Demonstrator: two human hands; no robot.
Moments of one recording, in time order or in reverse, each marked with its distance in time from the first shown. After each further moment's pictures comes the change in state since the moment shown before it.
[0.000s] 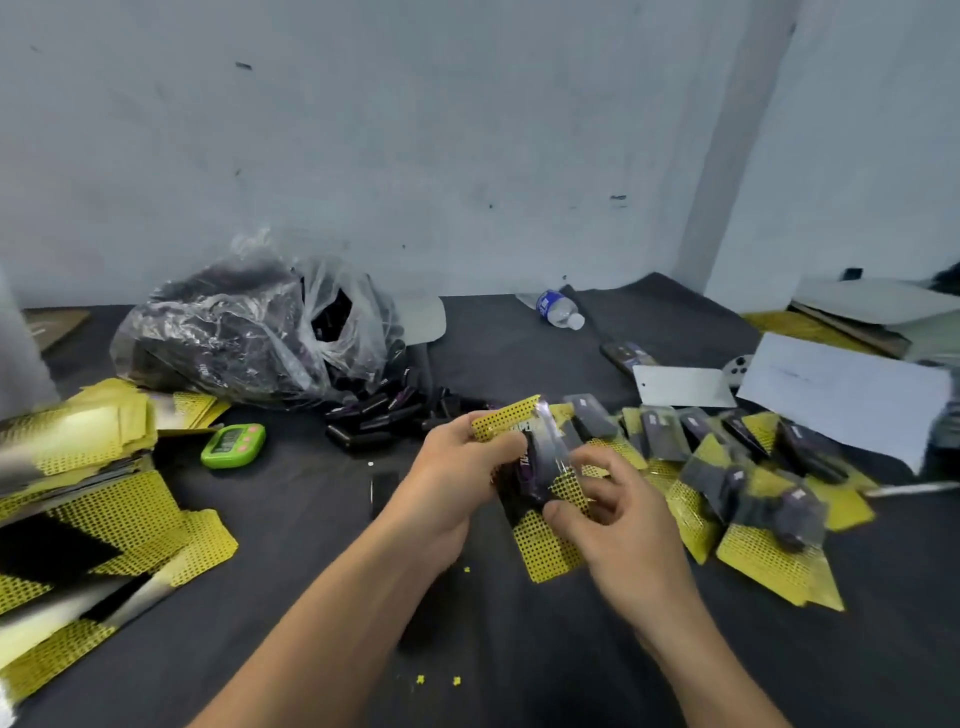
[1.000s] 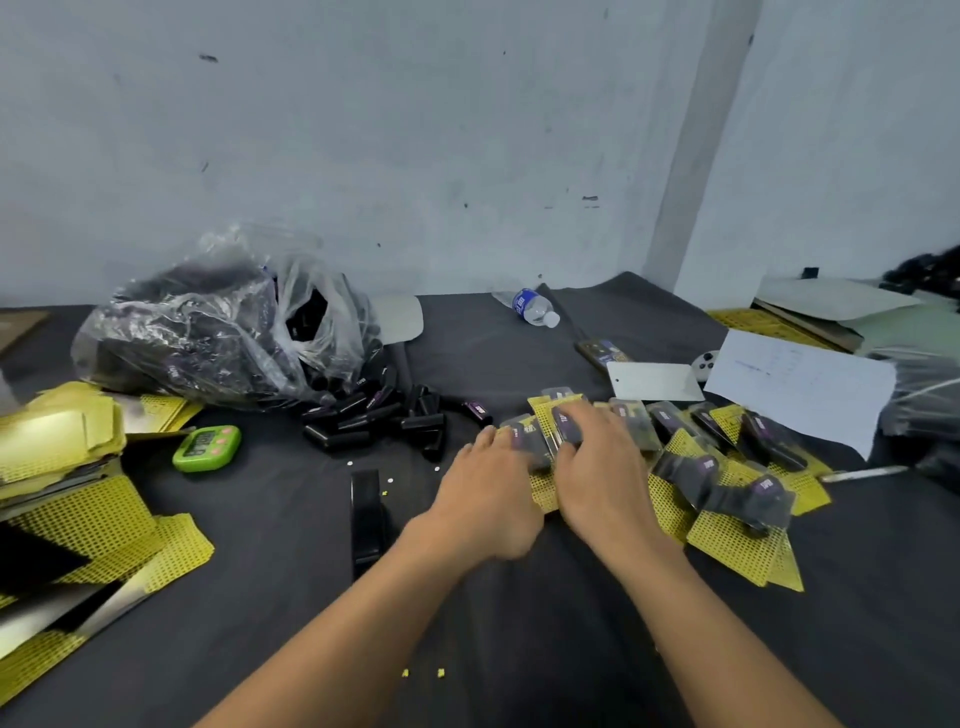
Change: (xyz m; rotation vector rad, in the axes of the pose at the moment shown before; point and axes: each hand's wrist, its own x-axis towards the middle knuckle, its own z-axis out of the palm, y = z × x) left_hand 0.016 -0.022 0.037 1.315 -0.194 0.192; right_hand 0.057 0.011 -0.002 -0.614 0.225 -0.151
